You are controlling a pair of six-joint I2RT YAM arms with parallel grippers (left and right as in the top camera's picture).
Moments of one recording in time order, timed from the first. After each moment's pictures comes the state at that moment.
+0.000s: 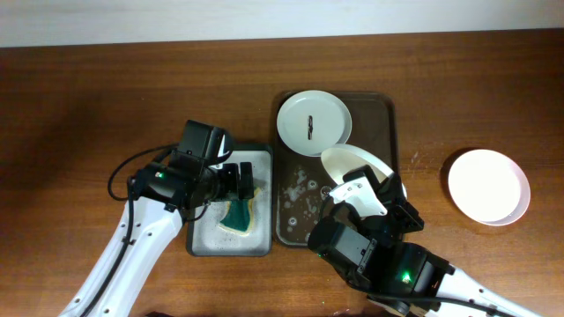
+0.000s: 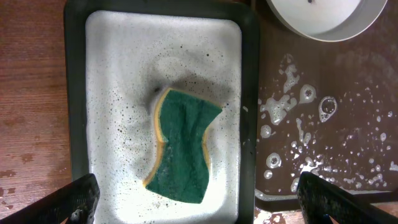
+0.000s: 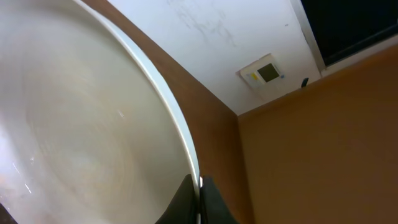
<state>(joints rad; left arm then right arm) -0.35 1.35 1.11 -0.90 0.05 -0.37 1.00 1.05 0.88 -0.91 1.26 0.14</state>
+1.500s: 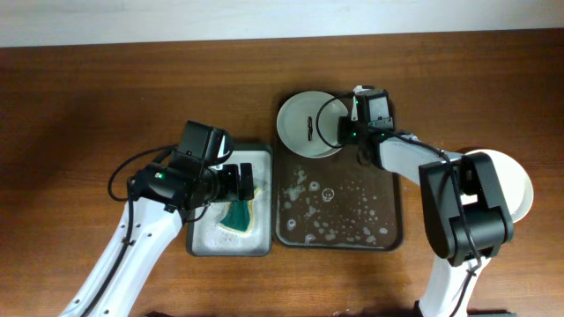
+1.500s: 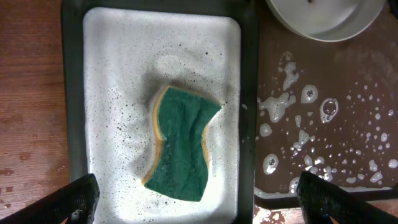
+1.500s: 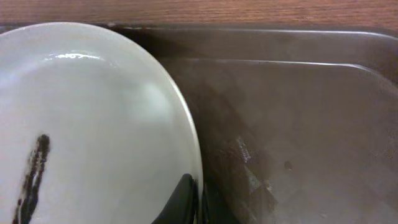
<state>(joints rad) -0.35 1.34 1.11 -0.91 0.06 -0.37 0.20 2.03 1.13 0.05 0.00 0.20</state>
